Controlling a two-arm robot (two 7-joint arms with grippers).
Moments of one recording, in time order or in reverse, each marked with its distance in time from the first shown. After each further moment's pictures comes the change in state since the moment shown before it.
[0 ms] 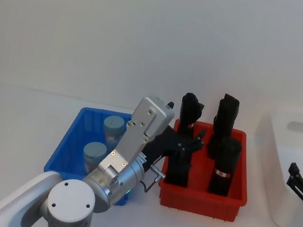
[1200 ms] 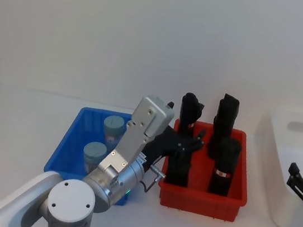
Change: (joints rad) left arm 0.000 0.000 0.000 0.000 0.000 0.000 0.000; right arm 0.000 0.000 0.000 0.000 0.000 0.000 0.000
